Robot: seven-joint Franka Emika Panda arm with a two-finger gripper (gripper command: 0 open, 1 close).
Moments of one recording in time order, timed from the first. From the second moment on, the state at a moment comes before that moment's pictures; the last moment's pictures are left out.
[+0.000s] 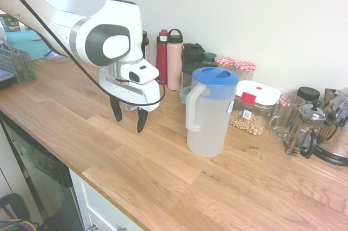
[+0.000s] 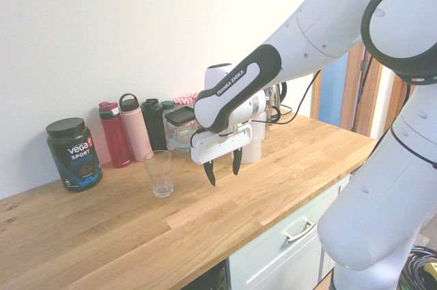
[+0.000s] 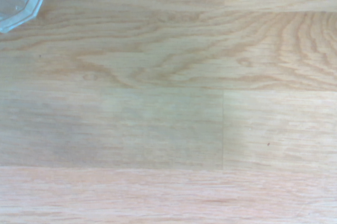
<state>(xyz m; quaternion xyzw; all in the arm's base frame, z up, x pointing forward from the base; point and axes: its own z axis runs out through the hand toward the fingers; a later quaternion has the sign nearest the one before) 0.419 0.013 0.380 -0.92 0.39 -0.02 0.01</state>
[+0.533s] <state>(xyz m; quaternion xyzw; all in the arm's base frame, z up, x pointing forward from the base) 0.431 0.015 0.426 -0.92 0.39 -0.05 0.01</state>
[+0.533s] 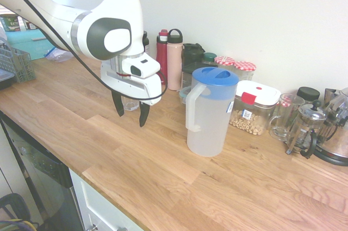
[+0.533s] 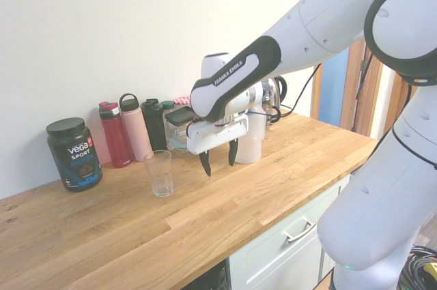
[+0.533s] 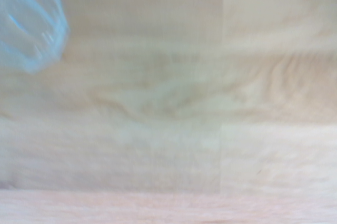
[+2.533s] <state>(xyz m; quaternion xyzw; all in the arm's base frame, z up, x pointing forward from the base) 0.439 -0.170 0.510 -0.91 0.40 -0.10 0.02</state>
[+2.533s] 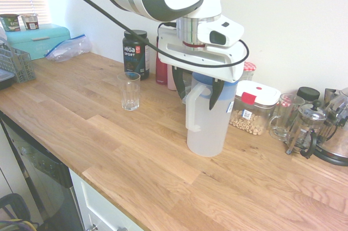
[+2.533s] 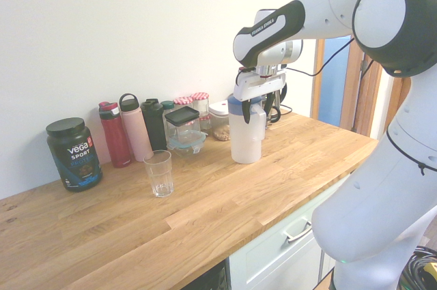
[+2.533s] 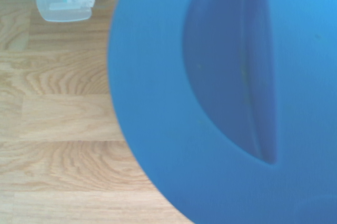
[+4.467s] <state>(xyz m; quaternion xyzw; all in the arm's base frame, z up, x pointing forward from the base) 0.401 -0.123 0.585 -0.92 0.36 -0.14 0.02</state>
